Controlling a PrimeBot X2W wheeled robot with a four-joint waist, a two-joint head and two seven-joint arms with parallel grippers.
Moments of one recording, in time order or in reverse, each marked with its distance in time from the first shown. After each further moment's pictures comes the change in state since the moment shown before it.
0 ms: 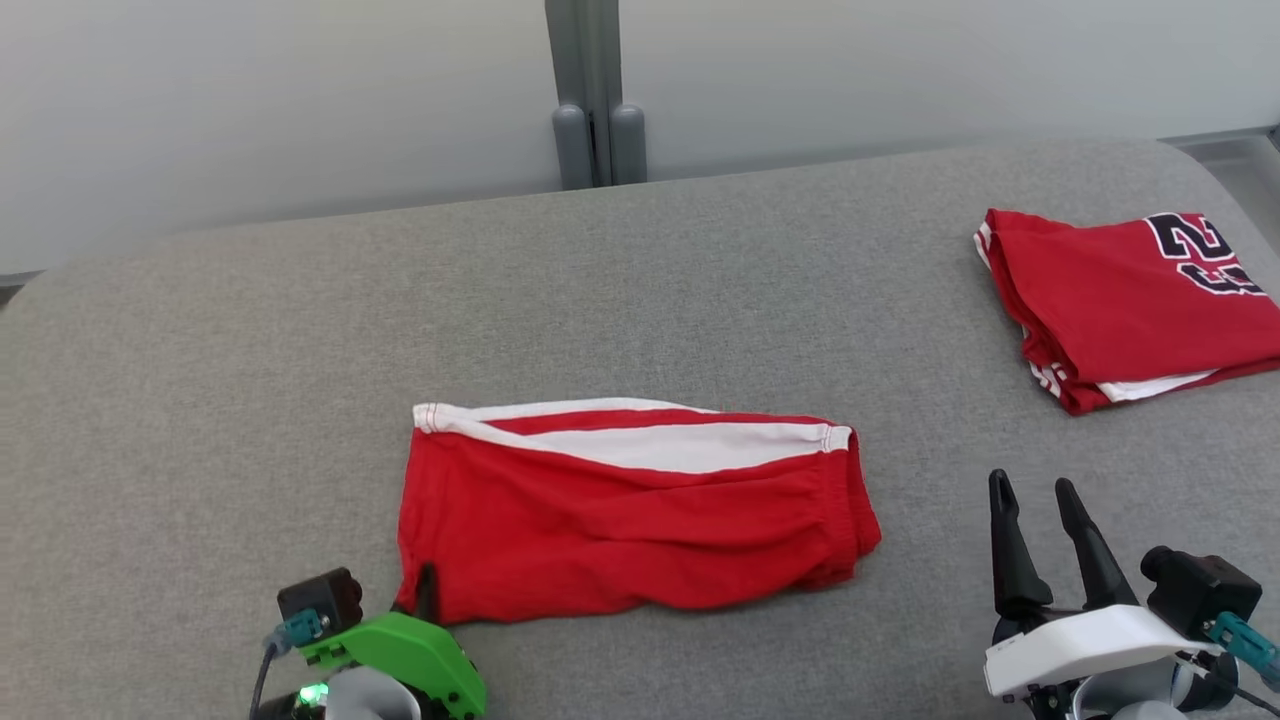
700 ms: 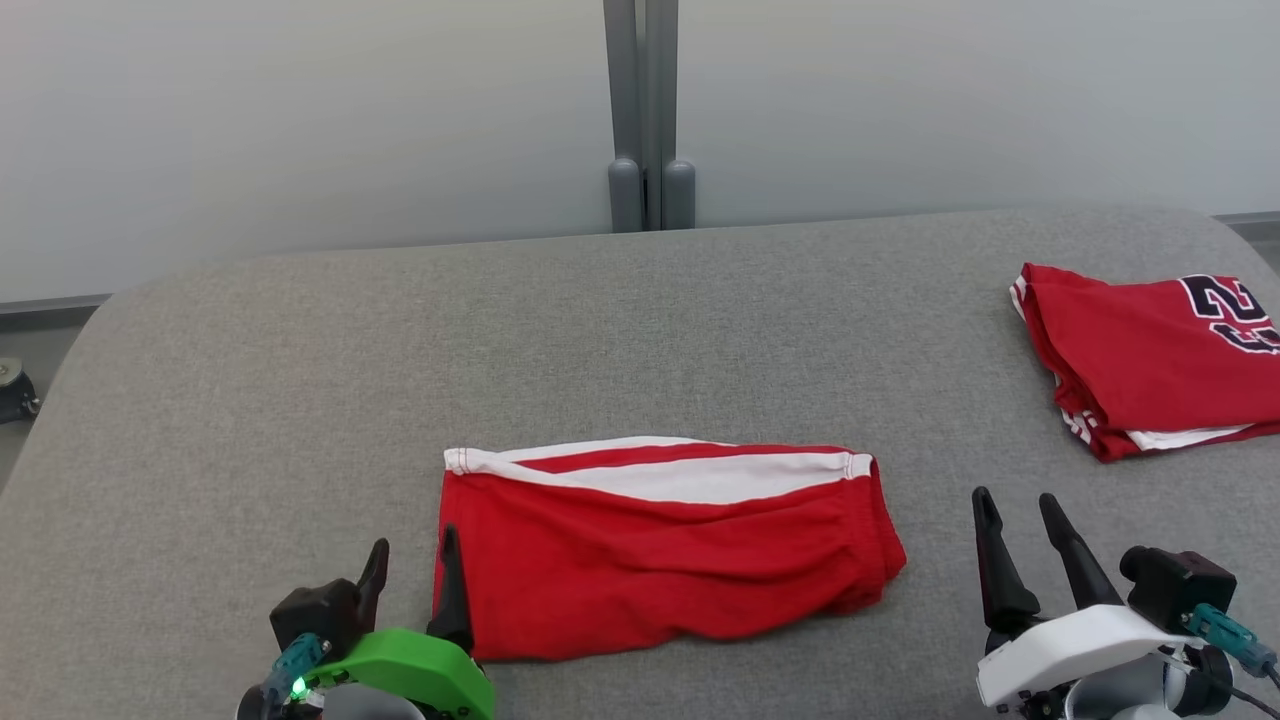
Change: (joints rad) left arm 0.201 0.054 -0.041 -0.457 0.081 0.150 -0.016; right arm 0.008 0.000 0.004 0.007 -0.036 0.000 0.071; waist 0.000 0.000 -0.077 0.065
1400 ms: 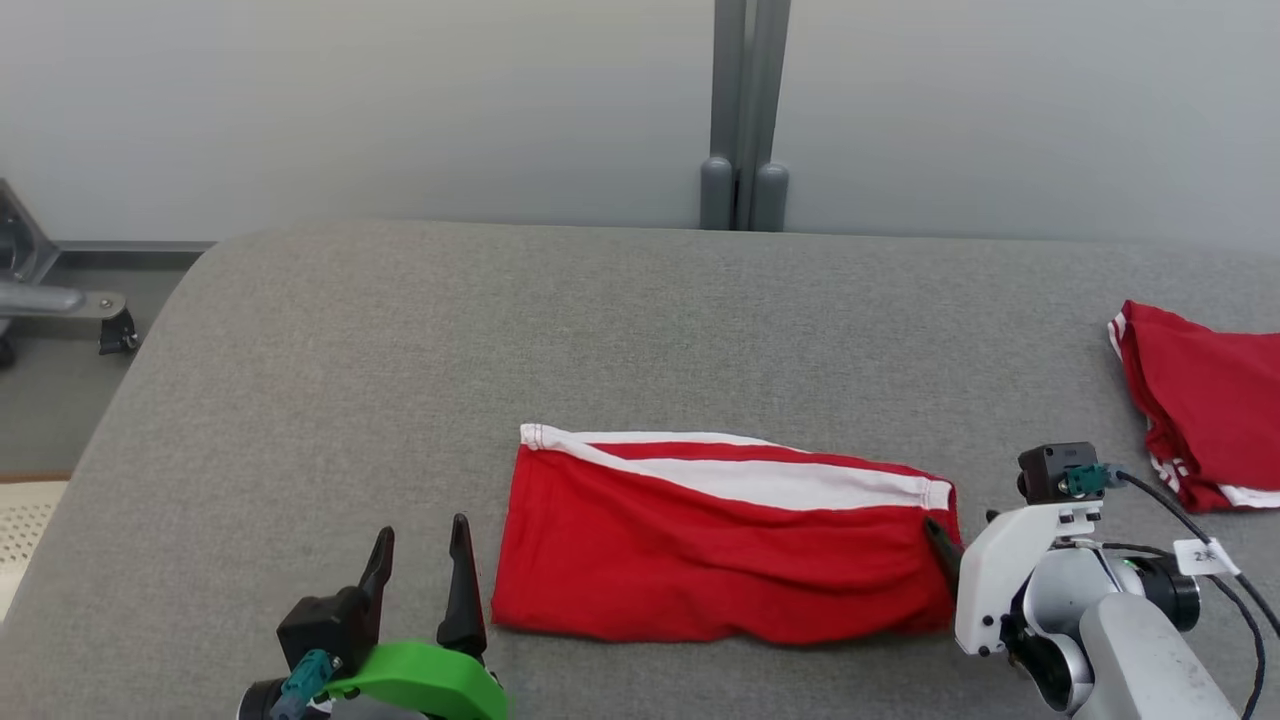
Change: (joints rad) left arm 0.069 0.015 -0.016 -0.174 0.072 0.051 -0.005; right arm -0.252 -0.067 0.052 0.253 -0.155 0.000 0.527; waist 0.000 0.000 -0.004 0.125
